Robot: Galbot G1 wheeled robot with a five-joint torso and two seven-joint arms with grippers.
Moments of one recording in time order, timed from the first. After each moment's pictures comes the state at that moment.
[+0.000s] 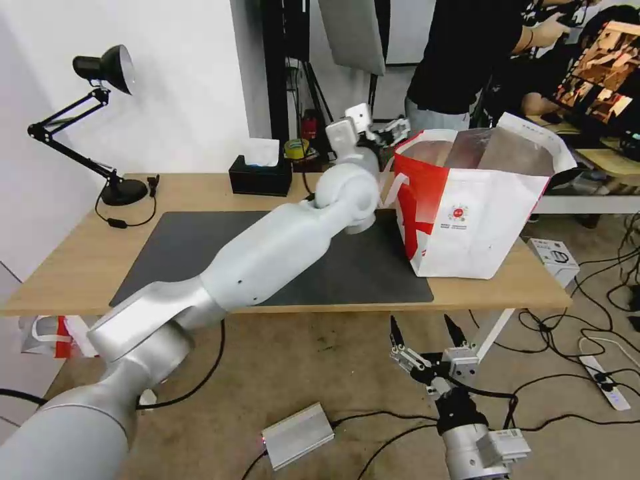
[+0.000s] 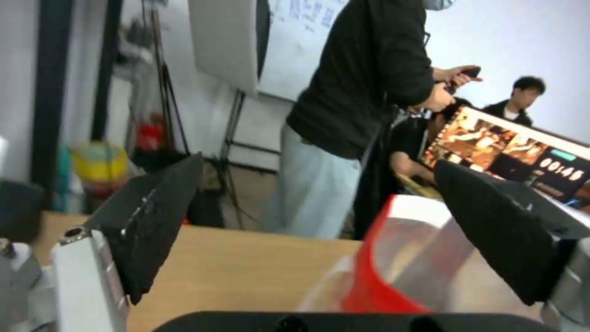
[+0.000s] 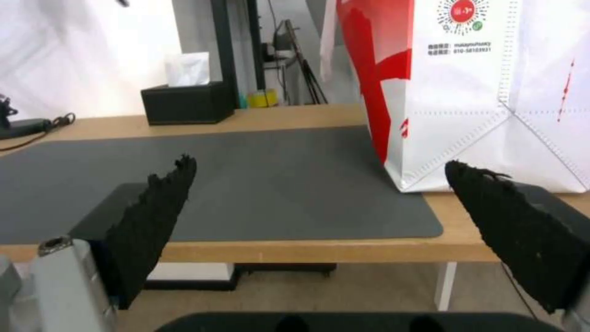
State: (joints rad) left arm 0.00 -1.35 0.50 -1.44 -1.16 0.03 -0.71; right arm -1.63 0.85 0.07 2.31 0.30 0.18 0.66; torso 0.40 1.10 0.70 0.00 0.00
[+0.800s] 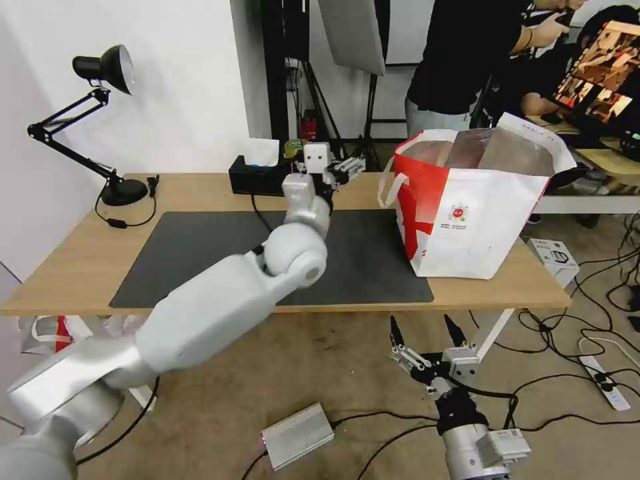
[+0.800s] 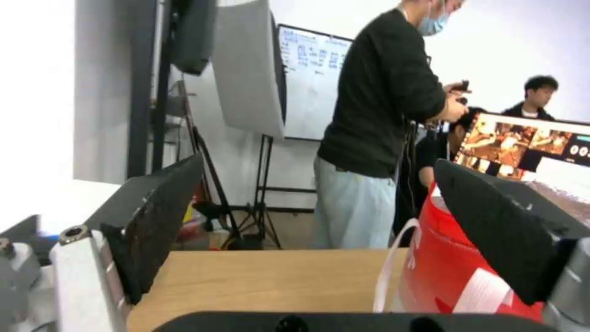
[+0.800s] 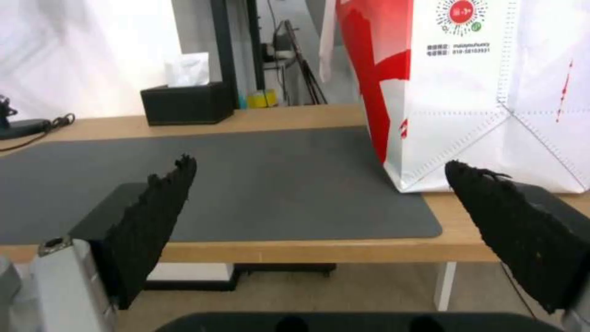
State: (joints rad) left arm 0.28 -1.08 0.41 -1.81 -0.89 0.03 -0.71; right arm -1.63 0.85 0.07 2.31 0.30 0.18 0.66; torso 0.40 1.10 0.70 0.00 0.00
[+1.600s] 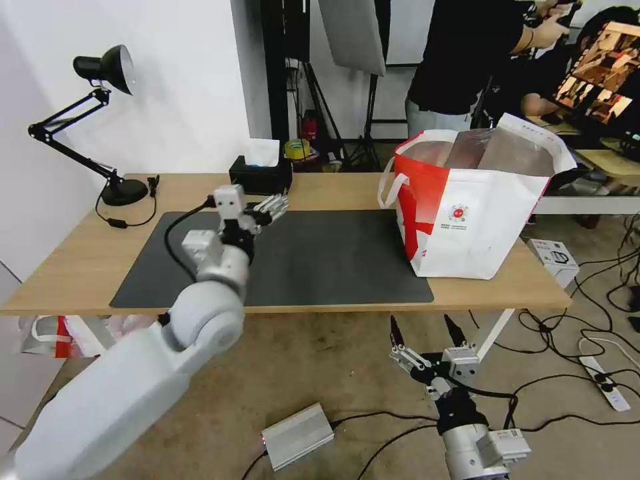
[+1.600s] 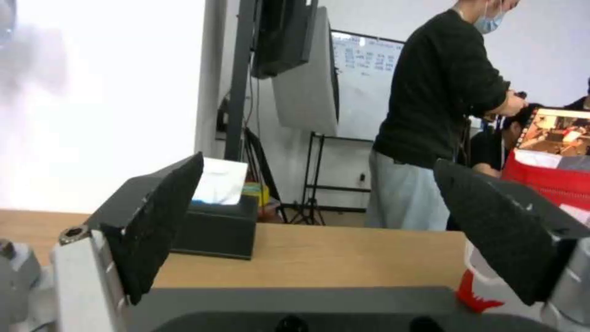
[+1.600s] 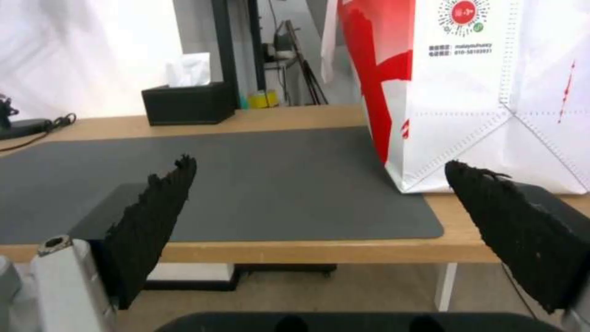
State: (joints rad) left arm 0.78 -0.87 0.04 -2.11 -0.74 0.03 -0.62; right arm -1.63 0.85 0.07 2.31 0.30 0.18 0.66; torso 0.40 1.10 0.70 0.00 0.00
